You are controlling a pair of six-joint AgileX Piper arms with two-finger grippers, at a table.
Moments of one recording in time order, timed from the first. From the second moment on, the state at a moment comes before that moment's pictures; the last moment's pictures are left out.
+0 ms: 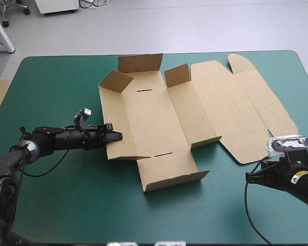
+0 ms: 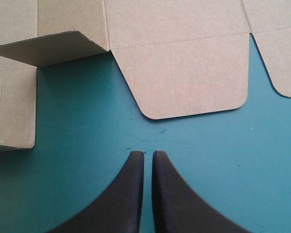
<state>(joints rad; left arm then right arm) 0.04 1.64 -0.80 -1.38 0.88 0.88 0.08 0.70 -0.73 0.10 0.91 -0.08</state>
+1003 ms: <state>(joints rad) -0.06 1.22 -1.04 -0.65 0.68 0.74 0.08 0.77 -0.70 0.07 0.84 -0.04</state>
